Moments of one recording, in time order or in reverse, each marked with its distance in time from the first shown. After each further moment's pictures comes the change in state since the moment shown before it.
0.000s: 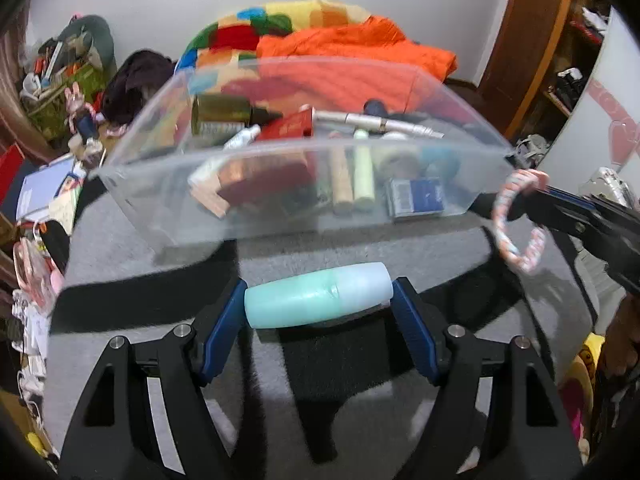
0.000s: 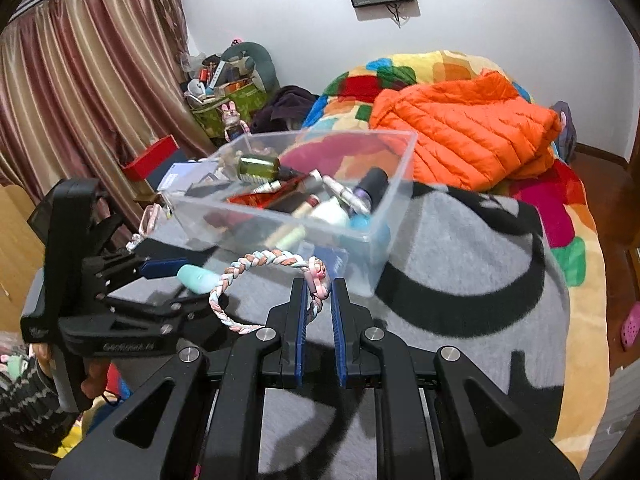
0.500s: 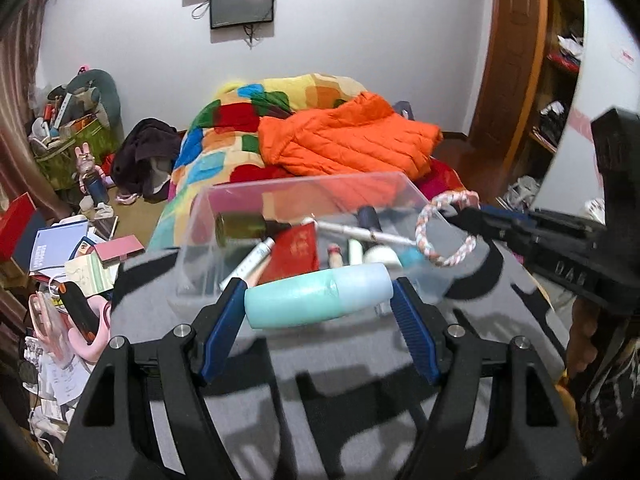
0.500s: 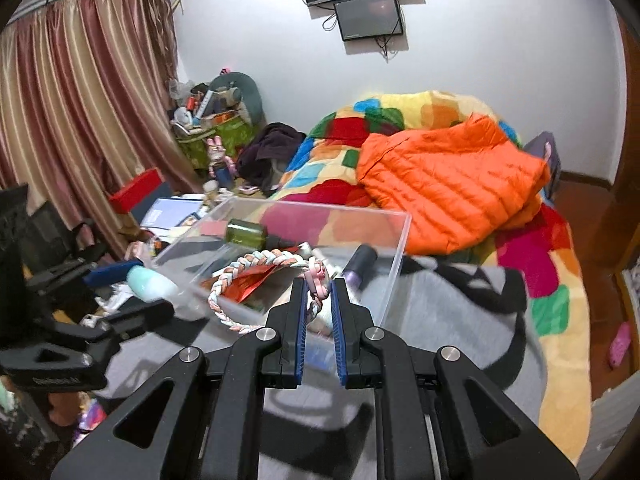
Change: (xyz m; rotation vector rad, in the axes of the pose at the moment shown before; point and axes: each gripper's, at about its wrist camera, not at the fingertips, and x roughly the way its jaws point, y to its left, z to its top) left arm -0.059 0.006 0.048 0.029 -0.221 0.008; right arm 0.003 0.012 0.054 -0.017 -0.107 -0.096
